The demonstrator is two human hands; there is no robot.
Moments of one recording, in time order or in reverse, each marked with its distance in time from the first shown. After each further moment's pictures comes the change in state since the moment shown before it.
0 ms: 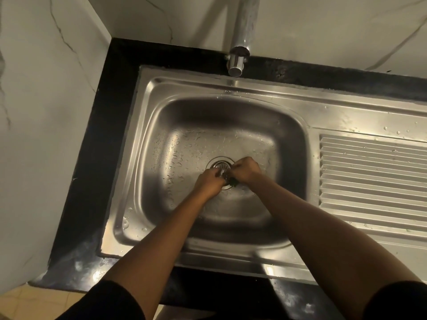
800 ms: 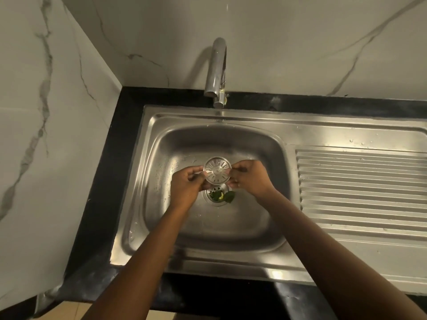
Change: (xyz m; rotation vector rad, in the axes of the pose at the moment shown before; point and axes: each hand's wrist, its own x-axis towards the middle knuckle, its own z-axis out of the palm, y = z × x) left_hand -0.075 0.046 -0.057 -0.575 0.345 0.210; right_hand -0.079 -0.015 -0.066 0.512 0.038 -0.301
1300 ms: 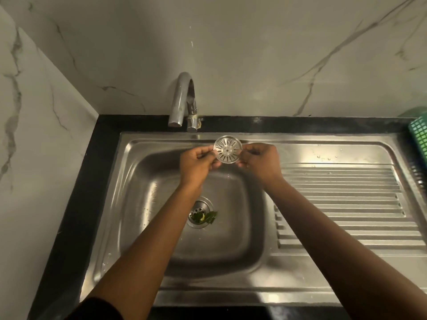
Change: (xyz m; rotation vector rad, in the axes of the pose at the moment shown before) left_hand 0.039 0.090 0.101 -0.188 -0.115 0.086; right_hand 0.023 -0.057 -0.099 0.003 0.326 -0.222
